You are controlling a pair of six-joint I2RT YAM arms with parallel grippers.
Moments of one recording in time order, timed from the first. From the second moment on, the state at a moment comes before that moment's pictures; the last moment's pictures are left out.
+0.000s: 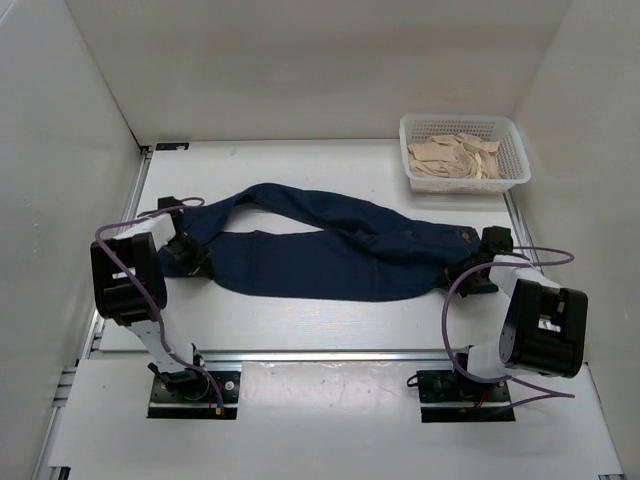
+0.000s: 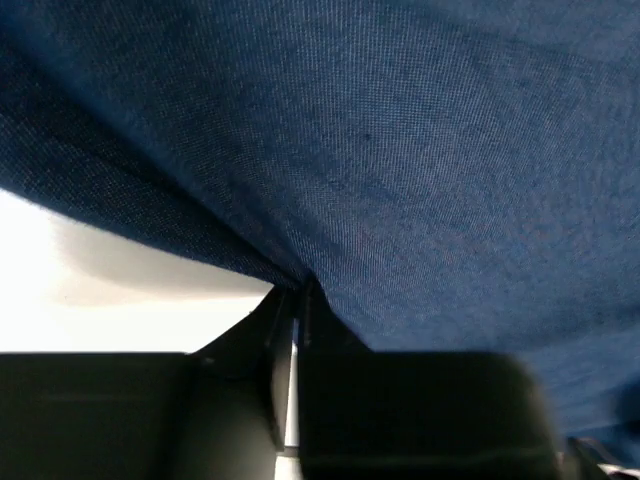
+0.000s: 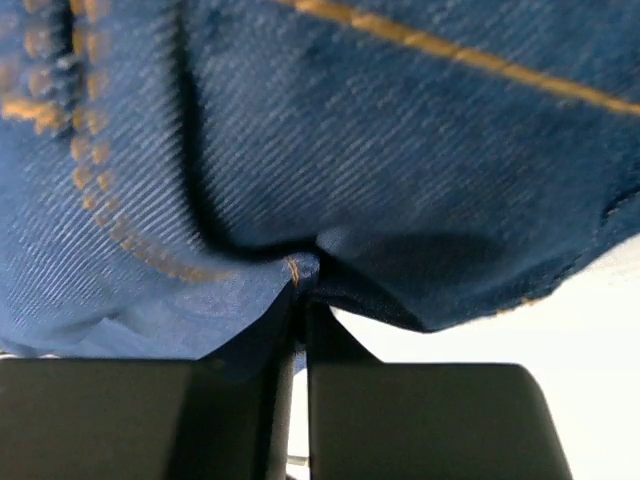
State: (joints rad) left arm 0.18 1.74 1.02 -0.75 0.11 -0.67; right arm -0.20 1.40 0.61 -0.45 -0.30 0.87
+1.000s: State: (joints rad) left arm 0.21 1.34 1.09 -0.99 0.12 -0.58; right arm -0.20 0.81 0.73 -0.90 -0.13 0.74
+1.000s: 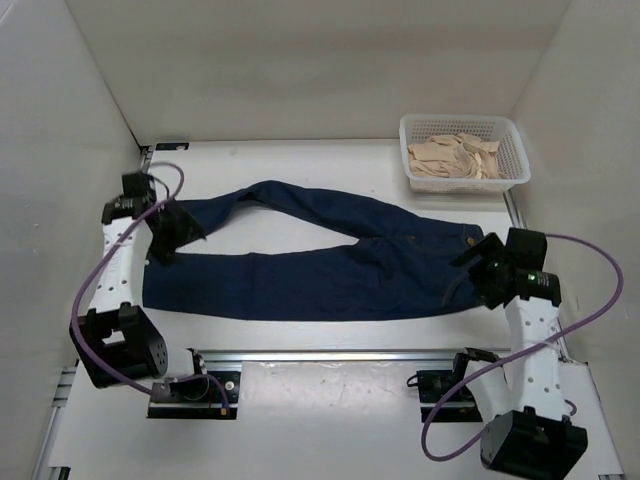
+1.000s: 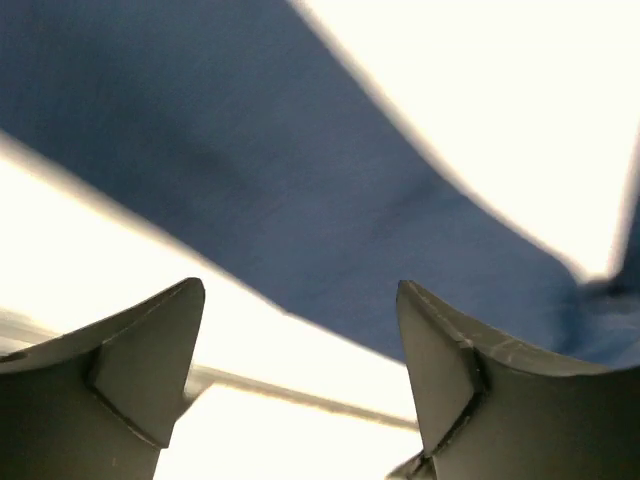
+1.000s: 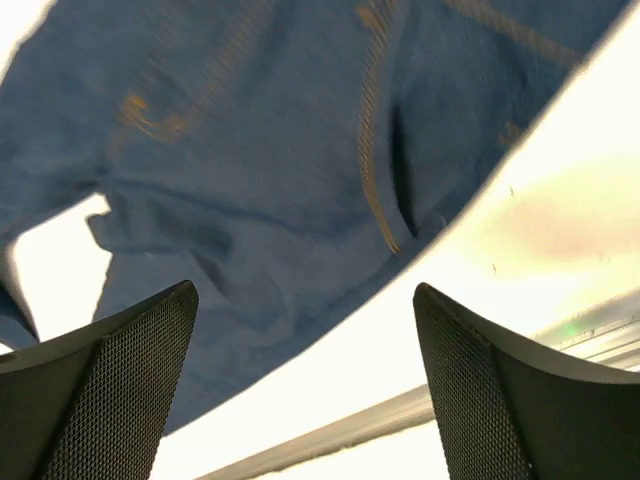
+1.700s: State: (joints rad) left arm 0.14 2.17 1.82 -0.95 0.12 -0.56; right arm -0.19 1.26 1.16 -0.77 -0.22 0.50
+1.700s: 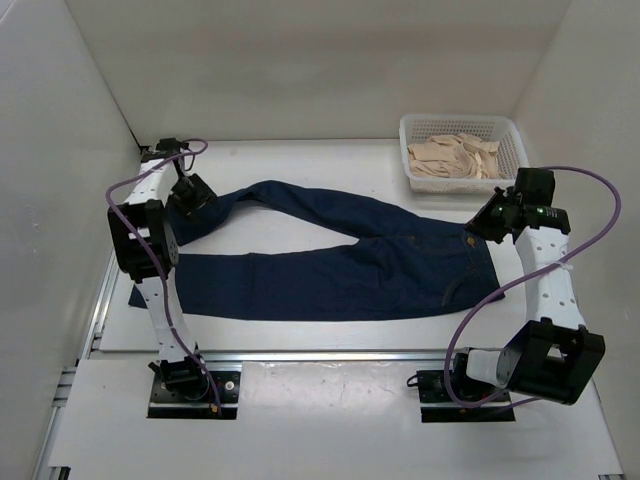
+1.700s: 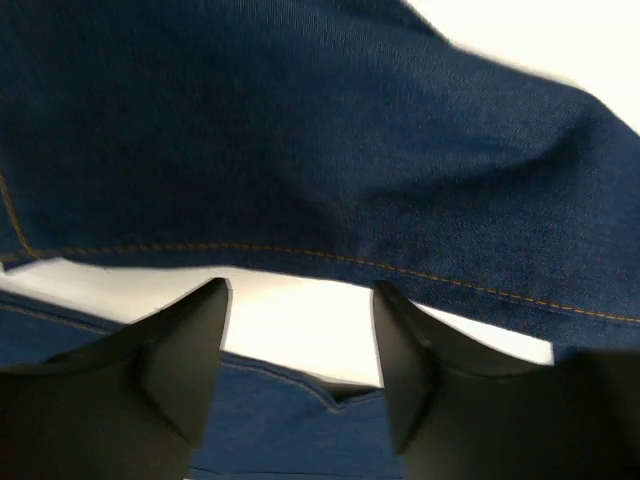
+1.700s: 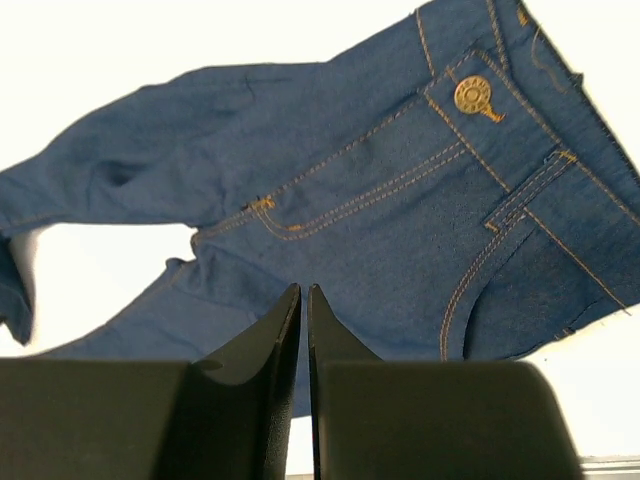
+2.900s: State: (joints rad) left arm 0.29 2.20 2.48 -1.06 0.09 -0.67; right arm -0.19 1.33 1.10 -0.79 -0.24 0.46
